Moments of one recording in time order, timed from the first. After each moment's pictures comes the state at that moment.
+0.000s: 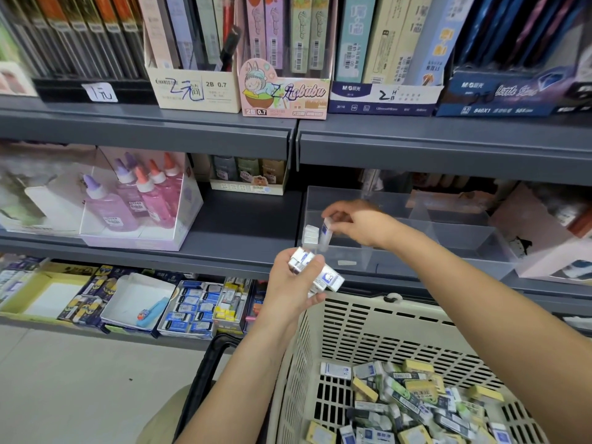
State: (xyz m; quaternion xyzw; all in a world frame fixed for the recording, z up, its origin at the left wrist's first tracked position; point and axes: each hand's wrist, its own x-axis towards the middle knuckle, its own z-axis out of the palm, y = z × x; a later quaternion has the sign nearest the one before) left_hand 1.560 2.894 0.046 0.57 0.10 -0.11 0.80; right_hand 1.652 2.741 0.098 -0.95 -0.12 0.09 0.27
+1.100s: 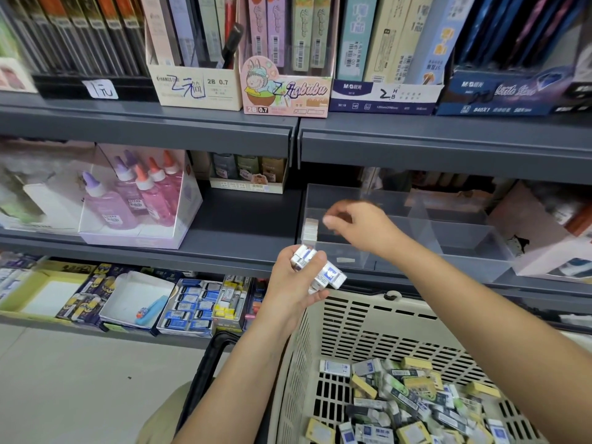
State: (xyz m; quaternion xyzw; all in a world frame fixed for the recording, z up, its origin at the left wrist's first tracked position) left_hand 1.561 2.894 0.046 0.56 0.09 -0.14 0.81; right_hand 1.625 2.752 0.106 -0.95 -0.09 0.01 0.30
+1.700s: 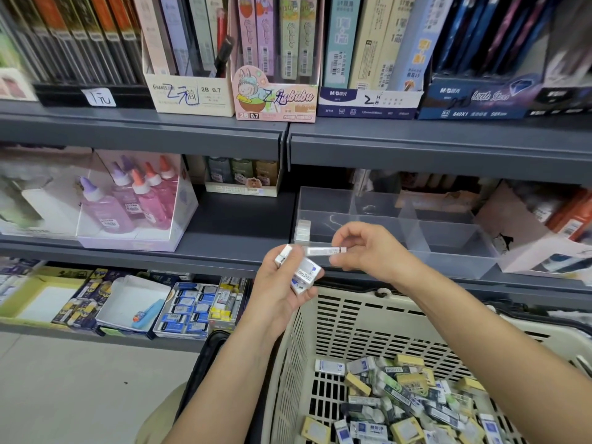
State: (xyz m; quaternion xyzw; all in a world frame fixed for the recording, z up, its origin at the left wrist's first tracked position) left_hand 1.551 2.902 0.058 0.48 0.10 -0.14 0.86; right_hand 1.573 2.735 0.103 -0.84 -0.04 0.10 0.53
